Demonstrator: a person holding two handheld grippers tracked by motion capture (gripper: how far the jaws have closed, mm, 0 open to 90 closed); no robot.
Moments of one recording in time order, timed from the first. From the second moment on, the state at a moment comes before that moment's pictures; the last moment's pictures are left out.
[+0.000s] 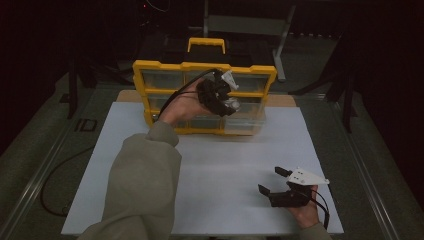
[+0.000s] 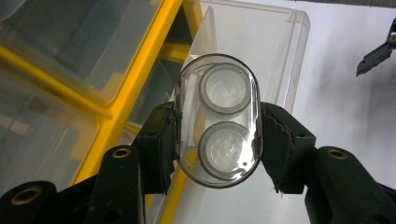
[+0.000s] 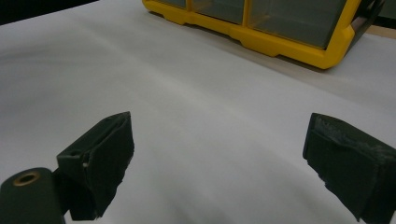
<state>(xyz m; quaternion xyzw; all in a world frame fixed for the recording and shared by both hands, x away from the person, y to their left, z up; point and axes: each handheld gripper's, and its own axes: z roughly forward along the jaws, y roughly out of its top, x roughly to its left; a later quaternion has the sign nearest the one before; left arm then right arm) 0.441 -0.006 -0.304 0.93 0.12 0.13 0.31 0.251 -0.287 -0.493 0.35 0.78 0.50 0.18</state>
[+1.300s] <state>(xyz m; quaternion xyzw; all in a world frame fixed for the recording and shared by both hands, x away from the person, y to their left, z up) 0.359 0.124 -0.366 0.82 0.28 0.25 0.44 0.250 -0.287 -0.492 0.35 0.77 0.50 0.19</state>
